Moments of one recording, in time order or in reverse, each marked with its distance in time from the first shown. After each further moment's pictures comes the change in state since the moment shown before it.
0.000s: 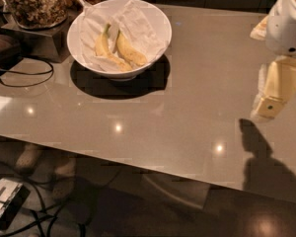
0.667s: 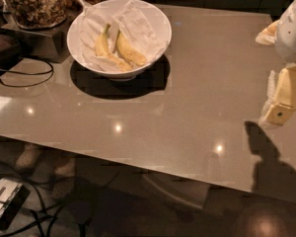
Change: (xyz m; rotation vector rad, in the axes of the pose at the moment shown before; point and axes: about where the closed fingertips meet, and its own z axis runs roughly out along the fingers) arm 0.011 0.006 0.002 -0.005 -0.030 -0.007
